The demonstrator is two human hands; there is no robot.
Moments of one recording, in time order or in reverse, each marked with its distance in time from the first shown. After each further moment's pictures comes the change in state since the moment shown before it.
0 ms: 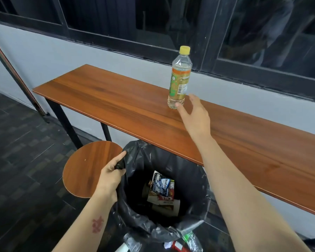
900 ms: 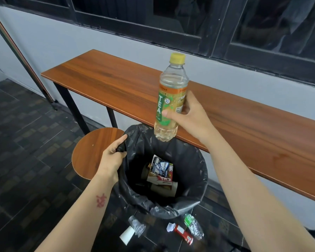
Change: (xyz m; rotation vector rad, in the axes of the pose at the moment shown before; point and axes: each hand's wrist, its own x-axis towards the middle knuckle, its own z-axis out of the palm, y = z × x) left_hand 0.013 0.001 -0.019 0.022 0.026 0.051; right_hand -0.049 -0.042 -0.014 0.408 -0.431 0.077
